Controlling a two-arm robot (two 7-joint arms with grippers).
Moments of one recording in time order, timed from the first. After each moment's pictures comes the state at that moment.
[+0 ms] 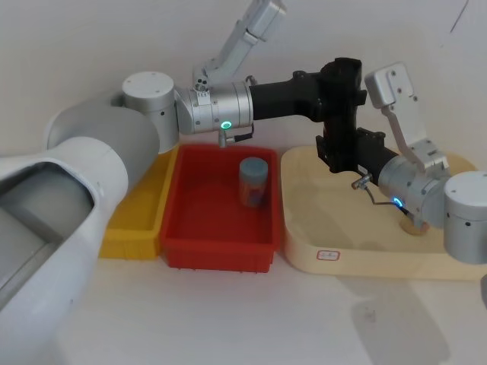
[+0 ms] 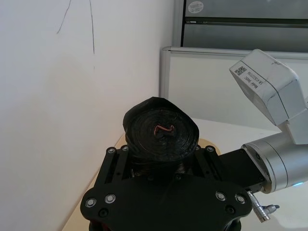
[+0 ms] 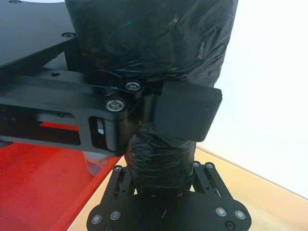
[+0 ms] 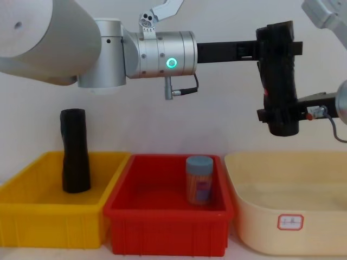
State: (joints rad) left arm -1.30 -0.19 0.72 -0.07 -0.68 -0.26 -1.16; right arm 0.50 0.28 -0.36 -1.42 0.17 0.44 0.23
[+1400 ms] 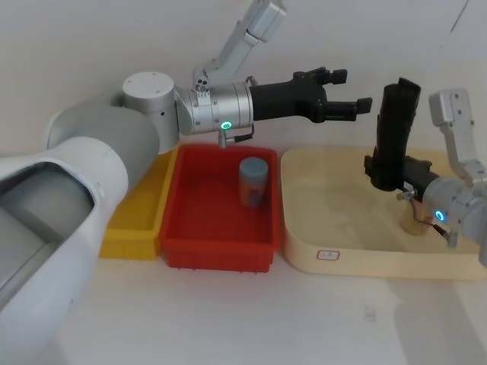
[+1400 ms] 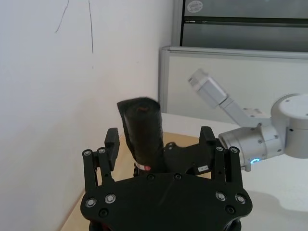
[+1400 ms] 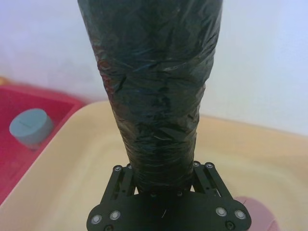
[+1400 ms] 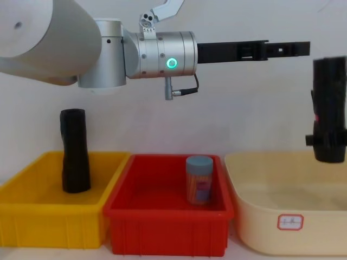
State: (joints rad) left arm -1.30 -0.19 0.72 -0.07 -0.68 -0.26 -1.16; right arm 0.50 0.28 -0.20 -1.25 0.26 0.44 0.24
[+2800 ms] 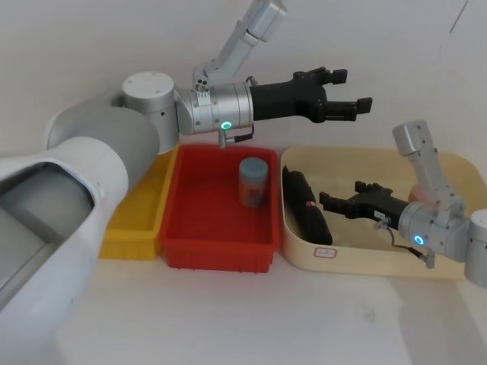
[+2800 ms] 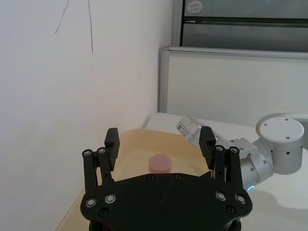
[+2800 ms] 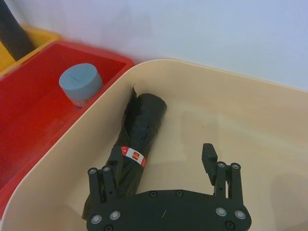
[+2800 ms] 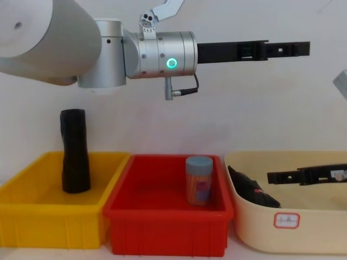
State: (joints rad) left arm -1.30 -0.19 0.72 -0.07 -0.68 -0.26 -1.16; right arm 0.56 0.29 -0.29 -1.04 0.29 0.34 0.48
